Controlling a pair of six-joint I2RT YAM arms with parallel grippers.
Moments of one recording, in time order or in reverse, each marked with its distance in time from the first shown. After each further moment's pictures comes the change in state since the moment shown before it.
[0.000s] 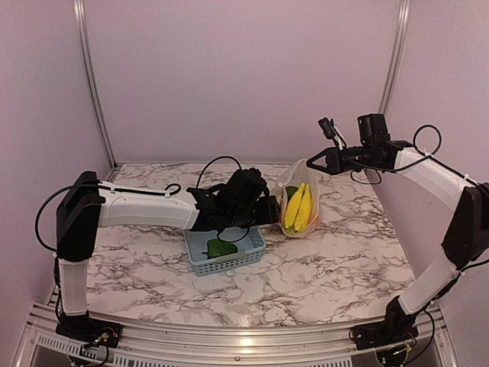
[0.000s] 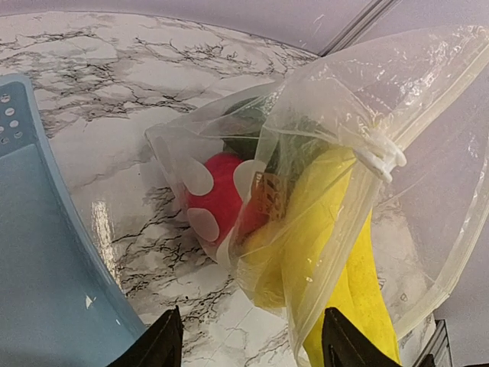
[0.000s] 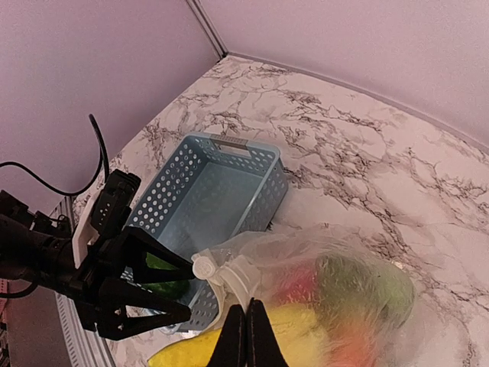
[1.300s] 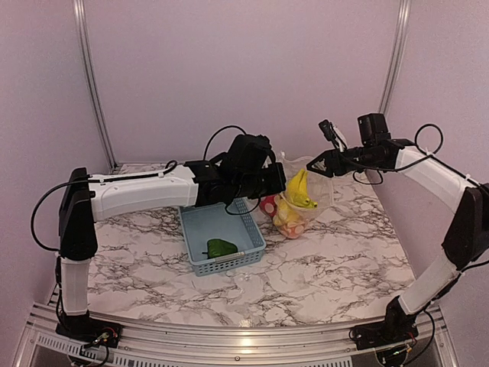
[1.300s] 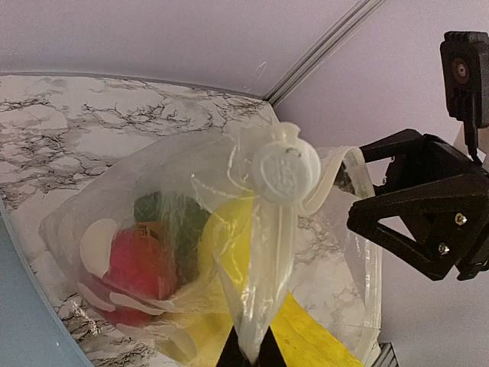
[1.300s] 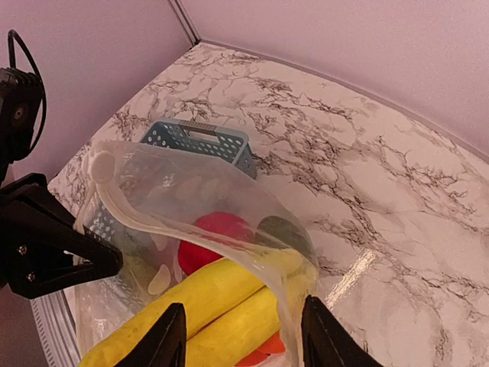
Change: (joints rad) left arm 0.020 0.042 0.285 -0.097 0.042 0.014; right arm -0.002 -0.002 0.012 -0.061 0.083 -0.075
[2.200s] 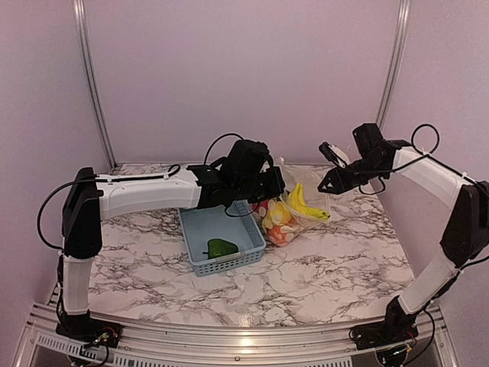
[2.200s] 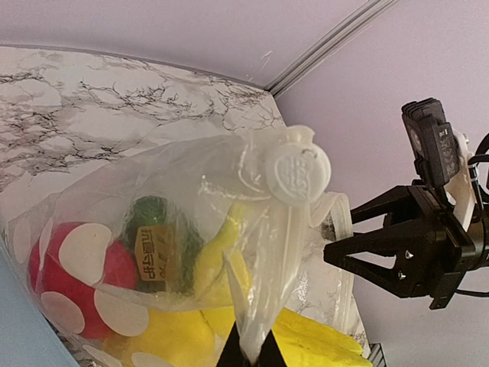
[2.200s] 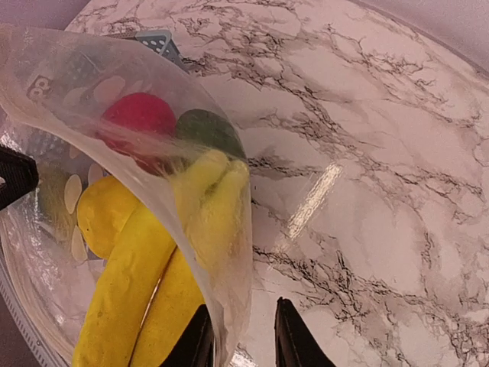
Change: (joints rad) left arm 0.027 0.020 -0.027 0.051 0.070 -0.063; right arm 0.007 0.021 0.004 -0.257 0.245 -0.093
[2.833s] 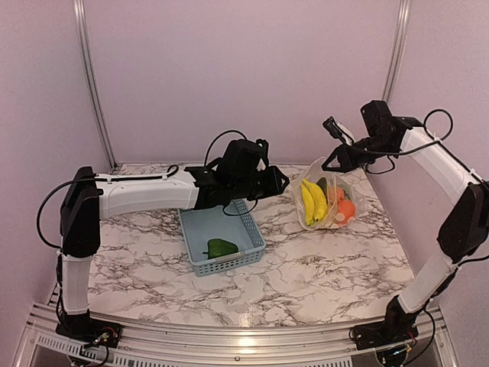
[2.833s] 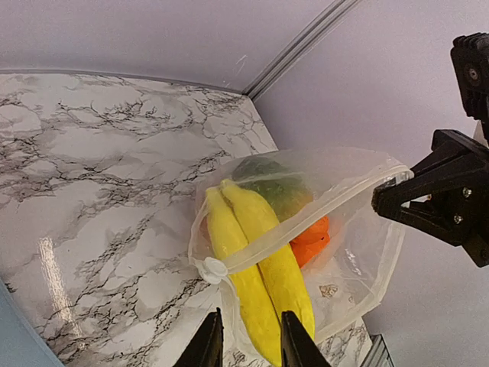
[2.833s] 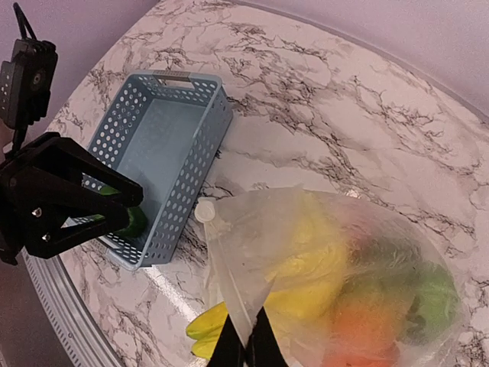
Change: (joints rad) left arm 0.014 -0.013 -0.048 0.098 0.055 0.076; right arm -0.030 0.037 0.277 -0.211 -0.123 -0.043
